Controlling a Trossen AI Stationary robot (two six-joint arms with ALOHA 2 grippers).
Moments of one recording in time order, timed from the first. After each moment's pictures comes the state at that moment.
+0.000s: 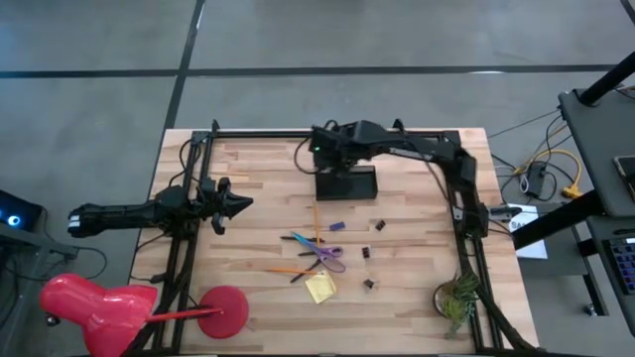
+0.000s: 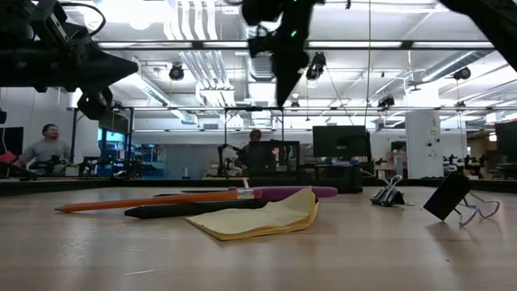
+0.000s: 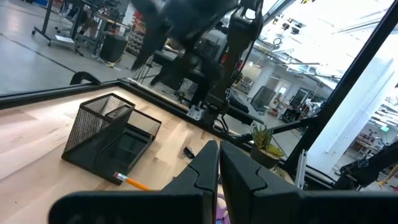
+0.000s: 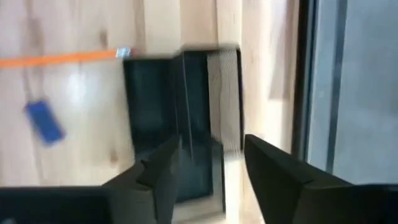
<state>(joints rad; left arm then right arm) 0.08 0.15 0.00 0.17 -0.06 -0.46 -0.25 2.05 2.04 -1.28 0.21 -0.26</state>
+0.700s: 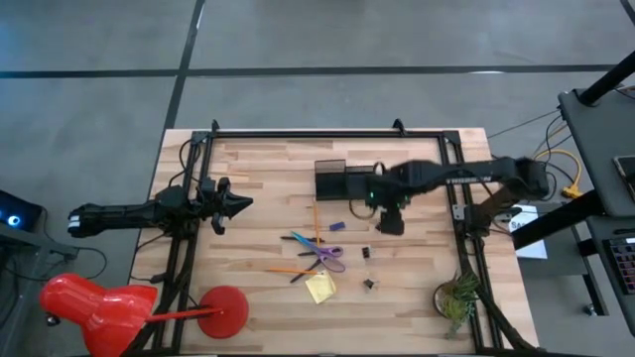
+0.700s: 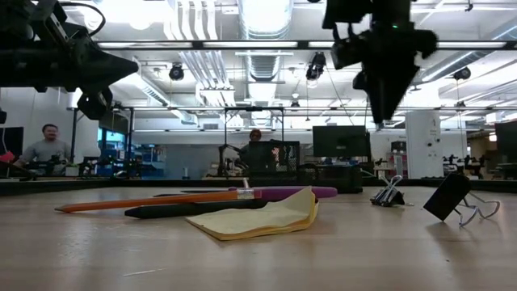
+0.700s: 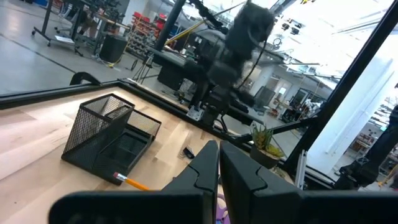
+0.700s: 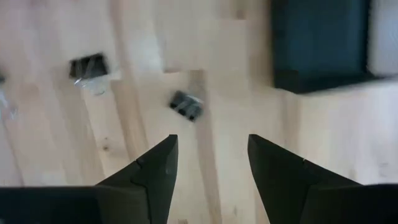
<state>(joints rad) 0.08 0.15 0.00 0.18 -0.06 -0.46 -0.06 1.52 1.19 -1.11 0.03 0.05</state>
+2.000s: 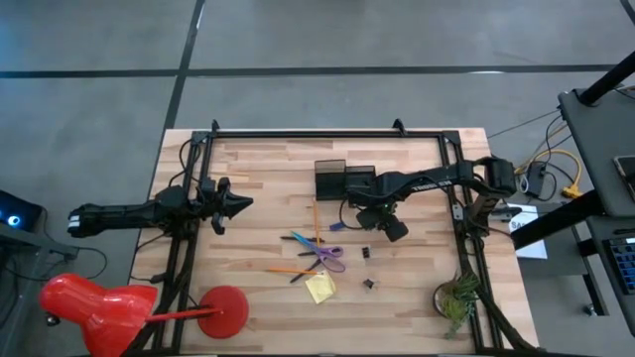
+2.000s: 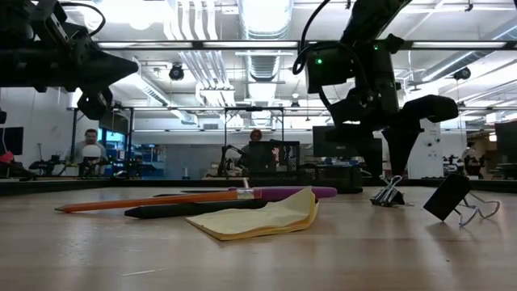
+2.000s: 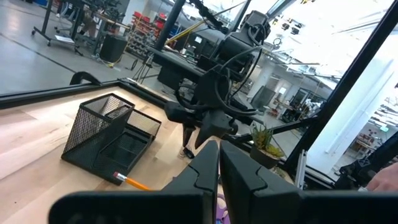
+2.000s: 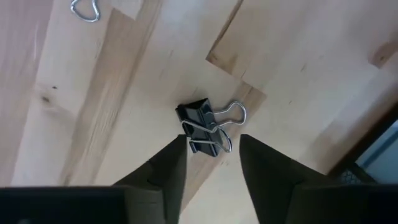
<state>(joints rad) 0.08 0.15 0.00 0.18 -0.06 -0.47 -0.10 1.77 1.10 -0.95 -0.05 -0.60</state>
